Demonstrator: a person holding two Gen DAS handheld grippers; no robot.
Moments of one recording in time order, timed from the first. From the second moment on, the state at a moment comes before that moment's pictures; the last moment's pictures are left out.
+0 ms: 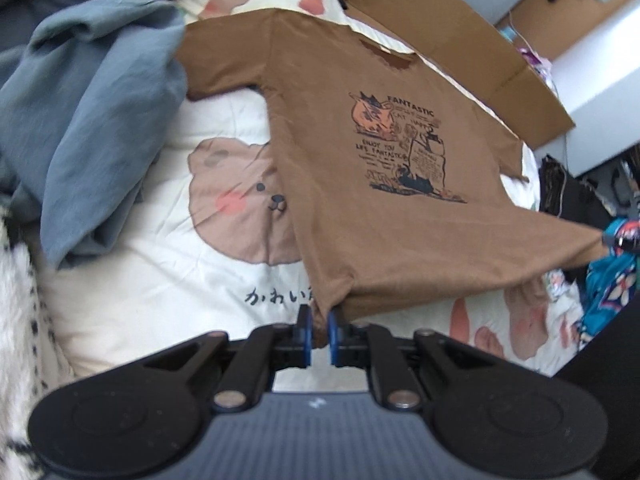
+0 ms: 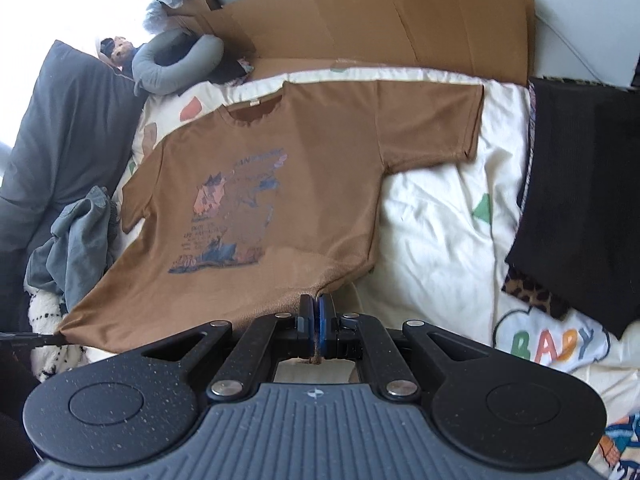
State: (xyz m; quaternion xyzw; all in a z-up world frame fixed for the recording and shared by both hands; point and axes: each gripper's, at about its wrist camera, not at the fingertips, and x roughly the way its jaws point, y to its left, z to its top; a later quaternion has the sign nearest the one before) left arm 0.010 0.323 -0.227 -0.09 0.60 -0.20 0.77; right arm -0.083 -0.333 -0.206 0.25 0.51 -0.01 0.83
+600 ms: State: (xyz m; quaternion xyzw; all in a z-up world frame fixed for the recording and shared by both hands) left arm 0.007 0.325 -0.329 -0.07 0.68 -0.13 0.72; right arm -0.125 -0.320 -0.329 0.30 0.59 -0.04 0.75
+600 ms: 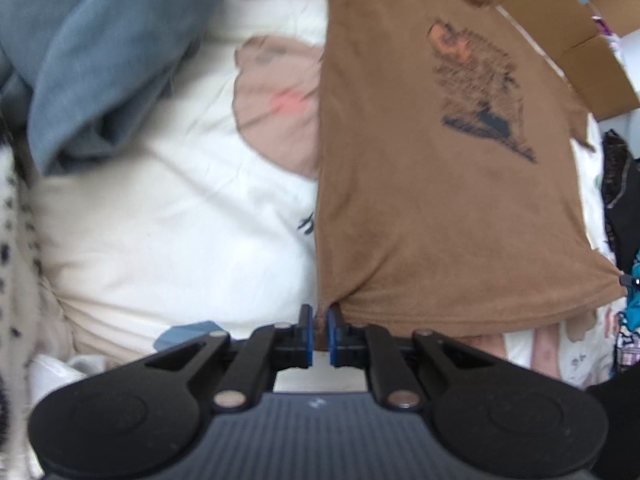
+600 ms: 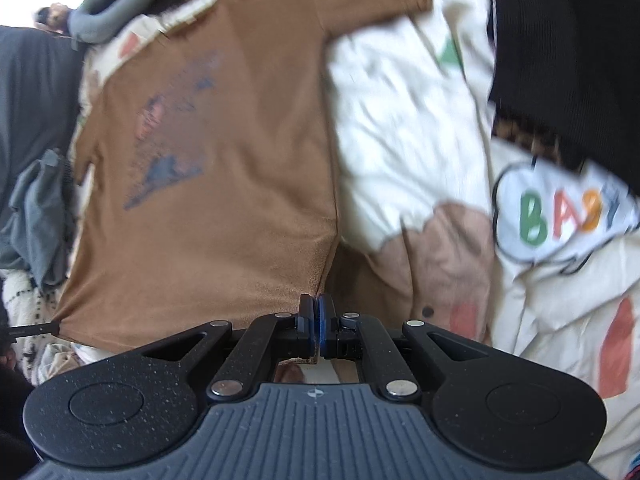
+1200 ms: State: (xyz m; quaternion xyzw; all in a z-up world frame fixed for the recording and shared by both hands) left arm 0.009 0.338 -0.394 -0.09 0.67 -0.08 0.73; right arm -0.112 -0.324 -0.415 0.31 0.59 -0.08 0.74
